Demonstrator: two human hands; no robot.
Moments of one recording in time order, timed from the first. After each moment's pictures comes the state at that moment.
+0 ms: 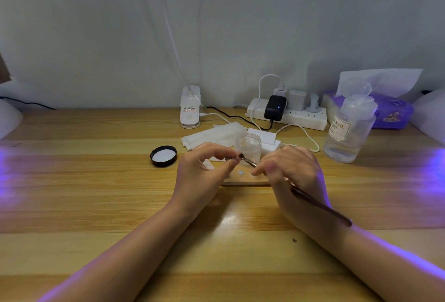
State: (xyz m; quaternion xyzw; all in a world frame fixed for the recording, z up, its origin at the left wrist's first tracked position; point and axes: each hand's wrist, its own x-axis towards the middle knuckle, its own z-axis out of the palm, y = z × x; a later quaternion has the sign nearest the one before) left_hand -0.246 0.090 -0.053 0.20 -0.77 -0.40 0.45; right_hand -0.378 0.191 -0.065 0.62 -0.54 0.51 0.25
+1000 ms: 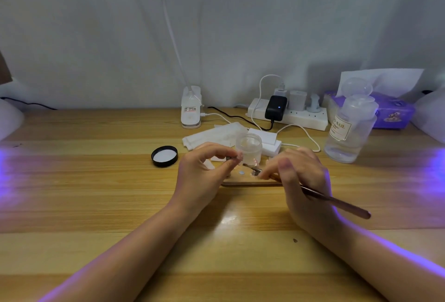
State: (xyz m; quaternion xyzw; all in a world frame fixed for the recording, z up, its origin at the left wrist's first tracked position) left_hand -0.246 0.091 -0.051 0.19 -0.77 -0.42 0.45; right_hand -0.378 0.193 -0.067 0.60 -0.53 0.57 0.19
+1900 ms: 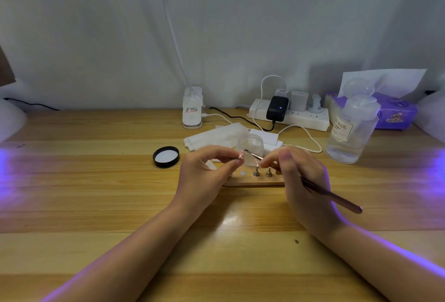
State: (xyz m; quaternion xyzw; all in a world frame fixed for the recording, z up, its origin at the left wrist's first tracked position) left_hand -0.246 0.091 -0.052 0.19 -0.77 -0.41 0.45; right_hand -0.374 0.195 -0.061 0.57 -0.56 0.59 0.09
